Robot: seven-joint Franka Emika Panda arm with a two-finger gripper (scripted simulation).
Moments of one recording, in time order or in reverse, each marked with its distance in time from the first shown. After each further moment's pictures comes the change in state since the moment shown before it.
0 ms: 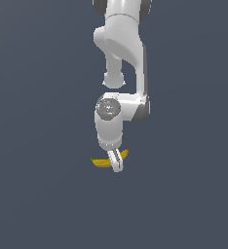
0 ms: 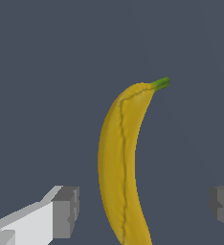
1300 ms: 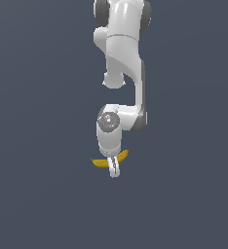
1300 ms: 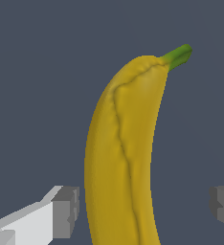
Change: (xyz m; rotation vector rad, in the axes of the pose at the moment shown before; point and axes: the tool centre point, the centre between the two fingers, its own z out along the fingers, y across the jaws) arm 0.002 0.000 0.054 -0.005 0.003 0.117
